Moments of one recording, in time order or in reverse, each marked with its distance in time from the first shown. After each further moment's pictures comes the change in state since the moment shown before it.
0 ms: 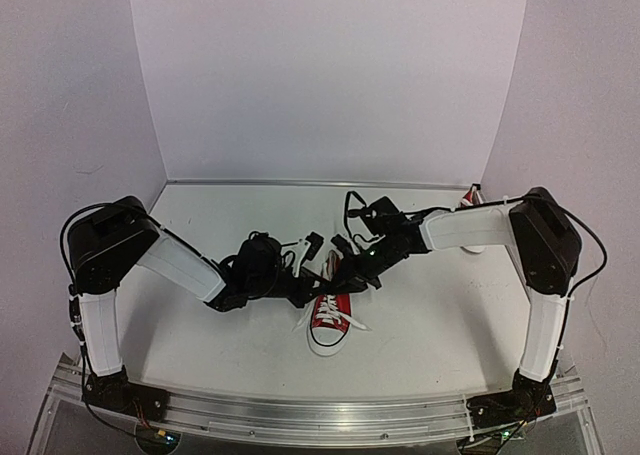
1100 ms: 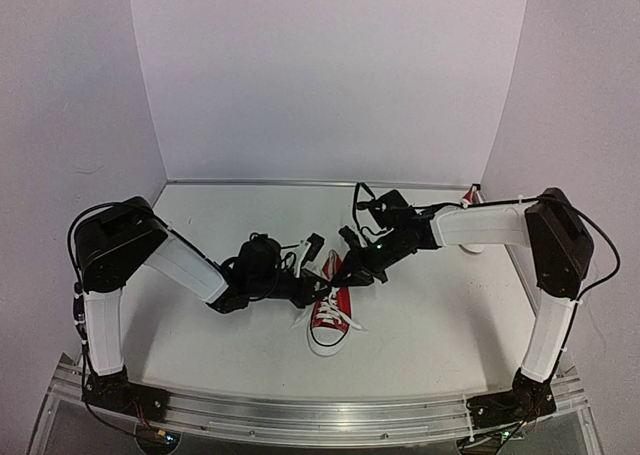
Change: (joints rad) left arm 0.008 0.035 0.003 0.070 0.096 -0.079; right arm -0.016 -0.071 -0.025 -0.005 0.040 0.022
